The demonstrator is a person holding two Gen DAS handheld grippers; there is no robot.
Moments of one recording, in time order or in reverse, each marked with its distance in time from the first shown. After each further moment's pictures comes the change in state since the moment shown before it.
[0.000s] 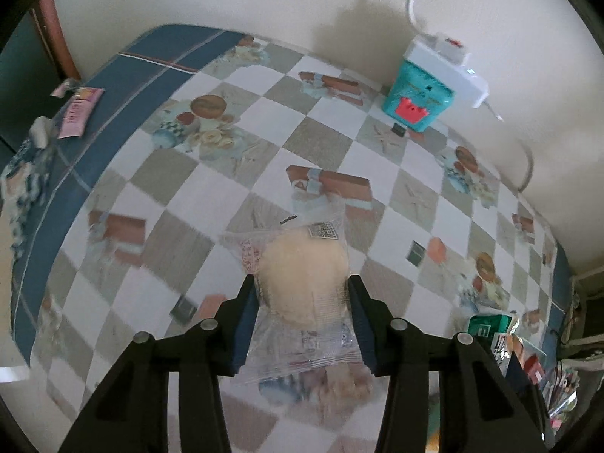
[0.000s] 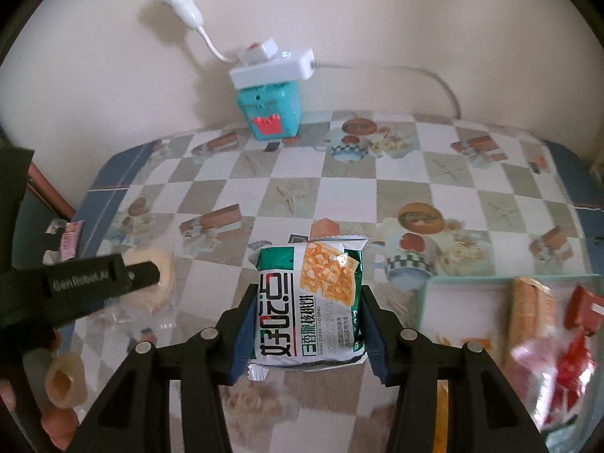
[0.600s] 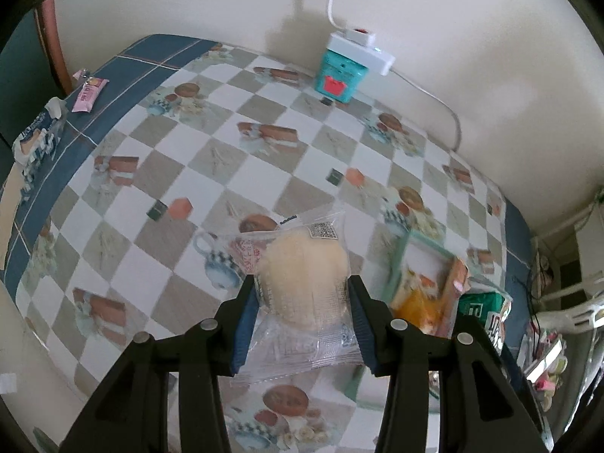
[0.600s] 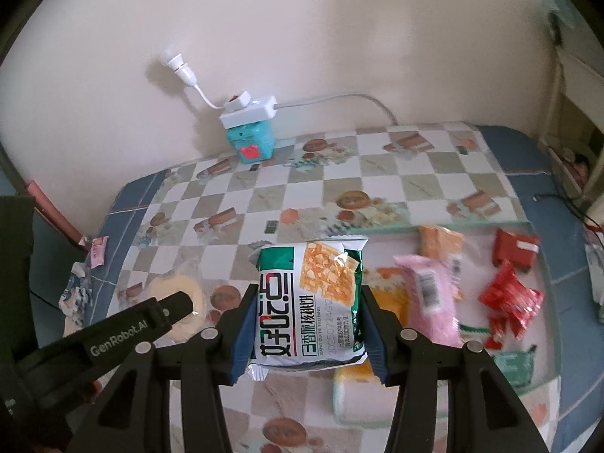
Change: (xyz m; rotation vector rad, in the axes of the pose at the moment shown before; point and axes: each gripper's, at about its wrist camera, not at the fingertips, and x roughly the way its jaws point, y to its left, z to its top) left arm -0.070 -0.052 -0.112 0.044 -0.049 -0.096; right arm -0.120 -0.055 -0.059 0.114 -0.068 -0.001
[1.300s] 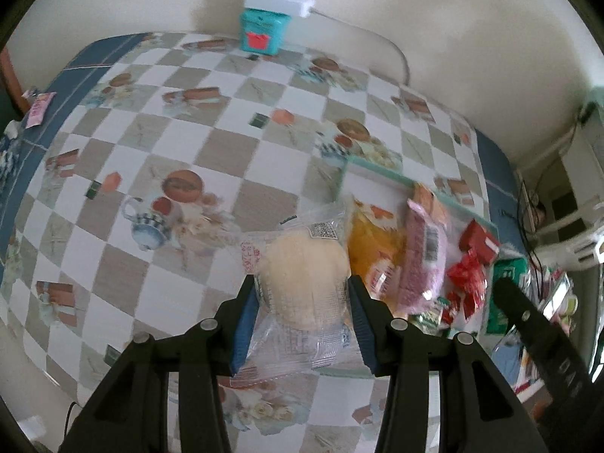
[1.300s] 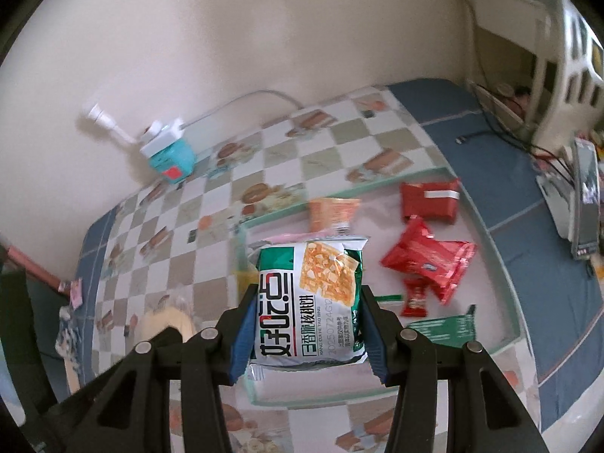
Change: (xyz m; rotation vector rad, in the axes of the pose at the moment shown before) left arm 0.029 -0.071 -0.049 0.174 0.100 -0.045; right arm -0.016 -0.122 -0.010 0.244 0.017 -0.093
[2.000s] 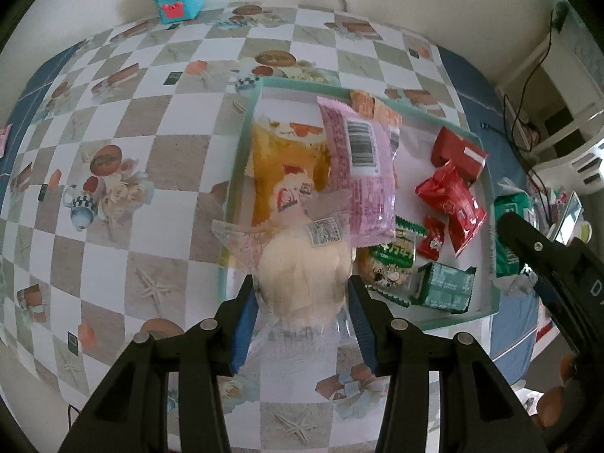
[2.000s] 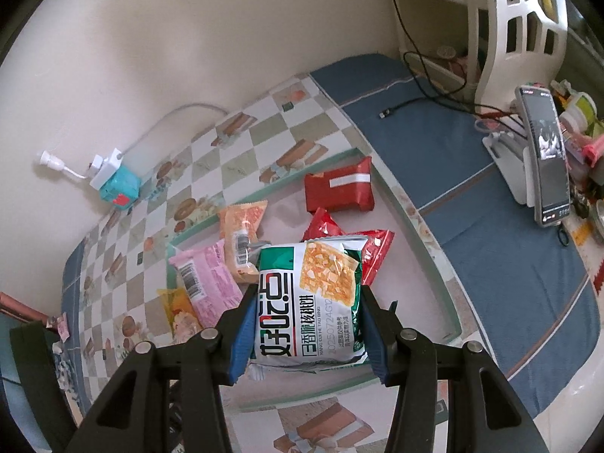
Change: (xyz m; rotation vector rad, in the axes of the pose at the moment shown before) left arm 0.042 -0.072 -0.039 0.177 0.140 0.019; right arm 0.011 -0.075 0.003 0.127 0.051 -0.054
